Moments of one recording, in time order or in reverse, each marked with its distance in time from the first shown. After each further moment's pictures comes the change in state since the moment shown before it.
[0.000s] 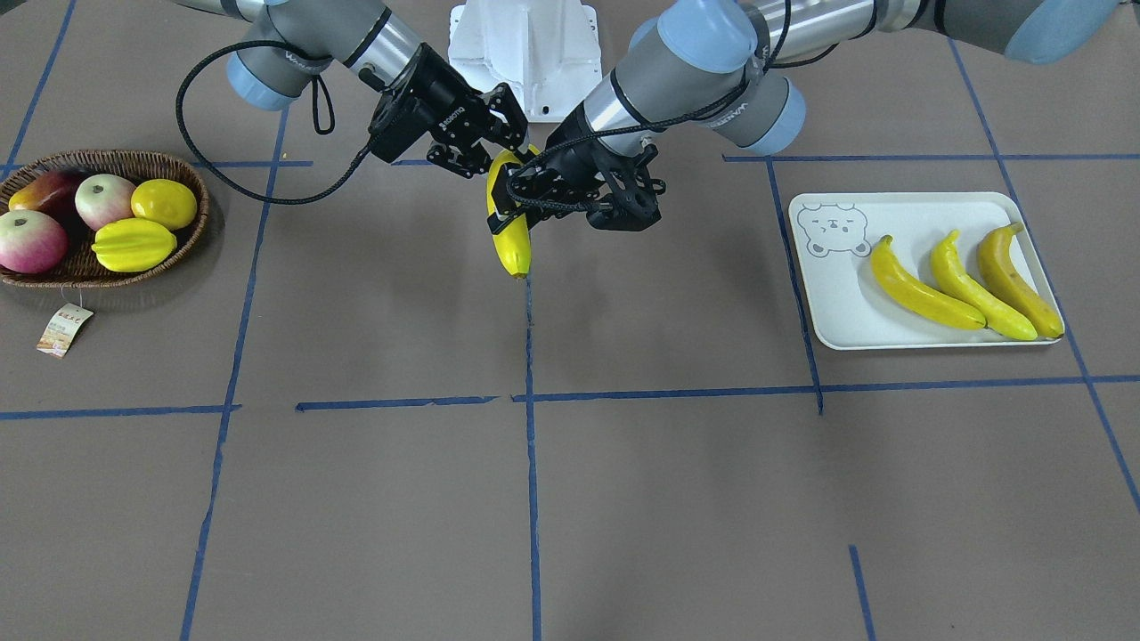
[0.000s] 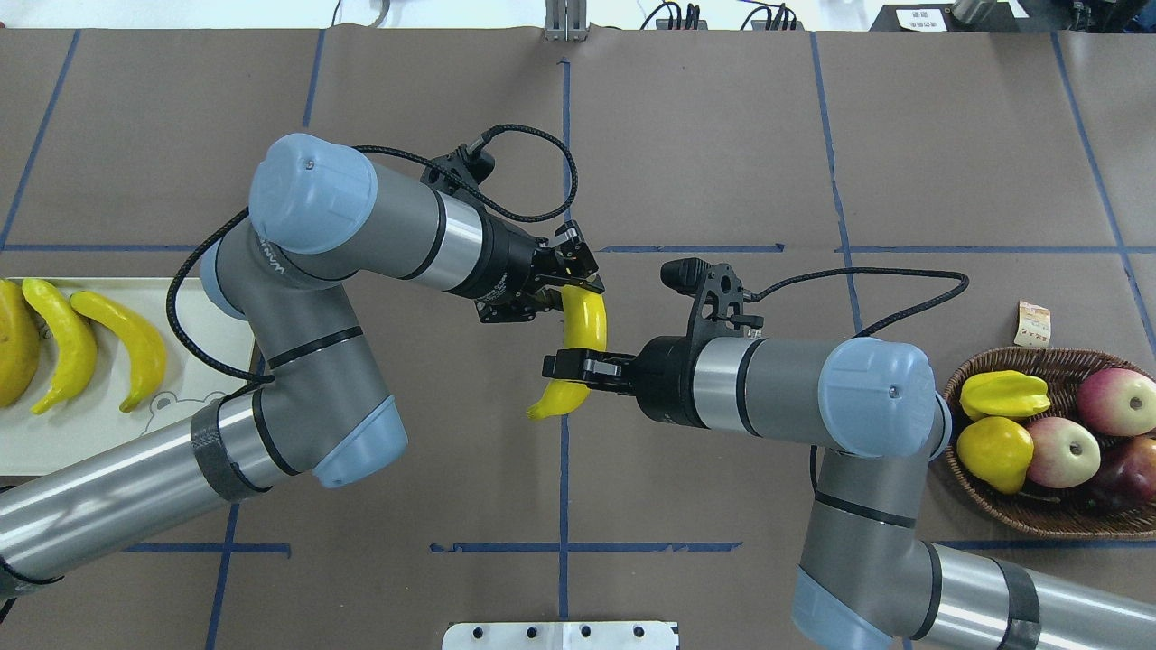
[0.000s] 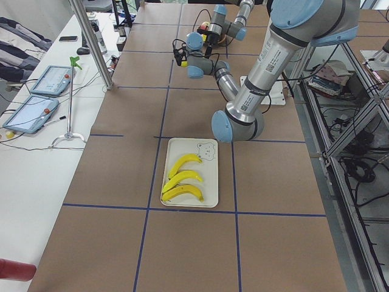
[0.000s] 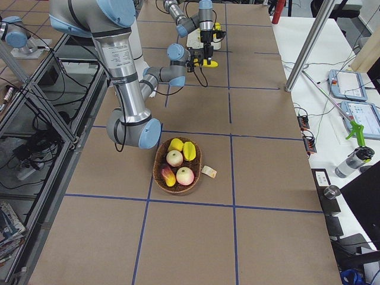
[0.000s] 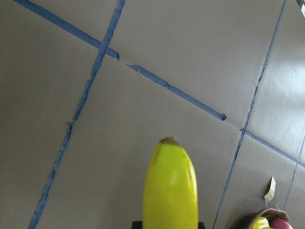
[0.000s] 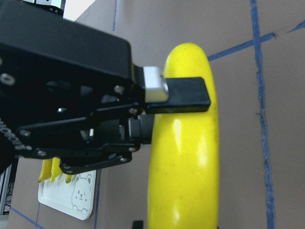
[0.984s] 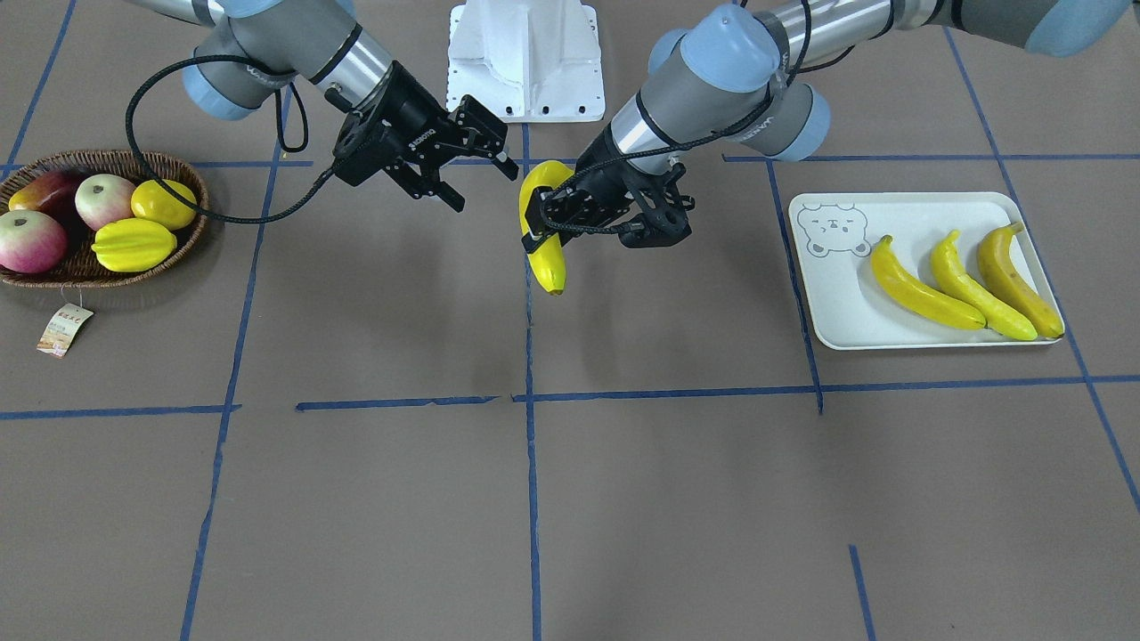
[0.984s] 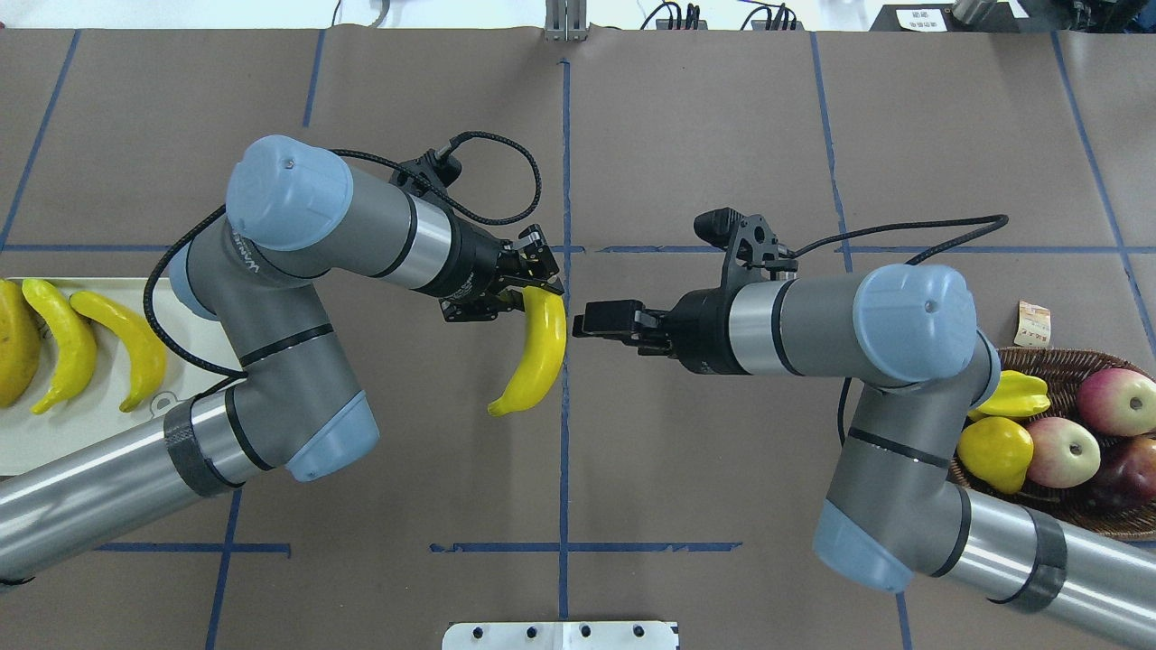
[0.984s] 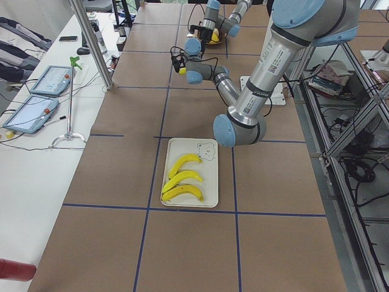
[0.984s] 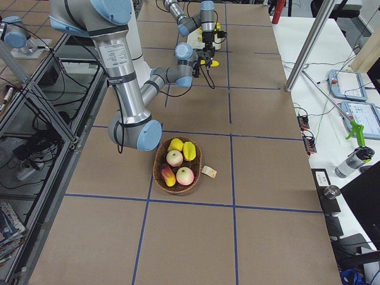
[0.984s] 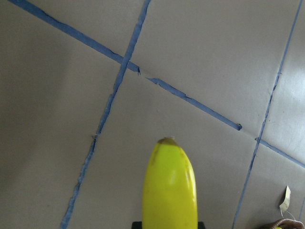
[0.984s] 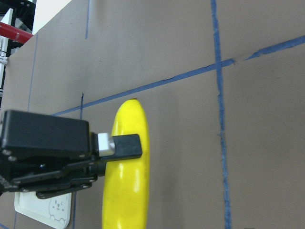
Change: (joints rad) left arm -0.022 0.059 -0.008 0.071 -0.009 0.049; right arm 0.143 -0.016 0.013 -0.107 0.200 0.000
